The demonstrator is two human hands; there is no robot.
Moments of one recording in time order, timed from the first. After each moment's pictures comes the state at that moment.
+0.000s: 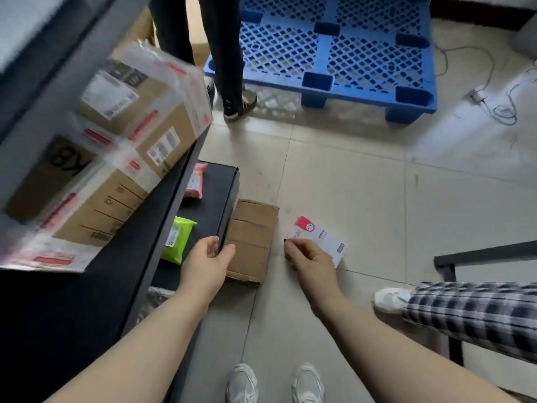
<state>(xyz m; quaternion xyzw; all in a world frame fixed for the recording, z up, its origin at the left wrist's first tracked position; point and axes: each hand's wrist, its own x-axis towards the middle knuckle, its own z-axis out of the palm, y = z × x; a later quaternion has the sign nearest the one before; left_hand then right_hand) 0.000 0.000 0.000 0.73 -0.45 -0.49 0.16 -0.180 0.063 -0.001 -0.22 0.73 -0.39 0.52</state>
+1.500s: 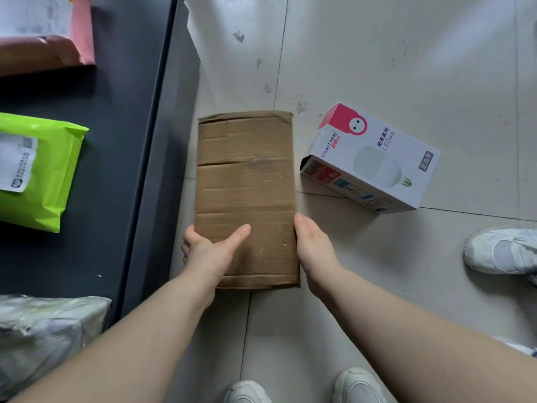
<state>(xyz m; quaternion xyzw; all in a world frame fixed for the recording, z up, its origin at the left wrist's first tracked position) 0.006 0.007 -0.430 0.77 -0.34 -0.54 0.03 -0.150 0.057 -0.433 -0.11 0.78 -0.30 0.54</state>
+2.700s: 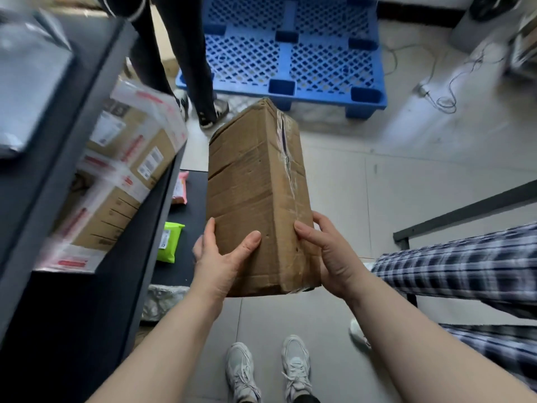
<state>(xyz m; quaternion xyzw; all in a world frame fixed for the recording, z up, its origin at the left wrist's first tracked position) -0.047 0.060 0.123 0.65 -0.44 -0.59 0.20 -0.236 0.112 0.125 -0.09 0.58 -0.50 0.63</state>
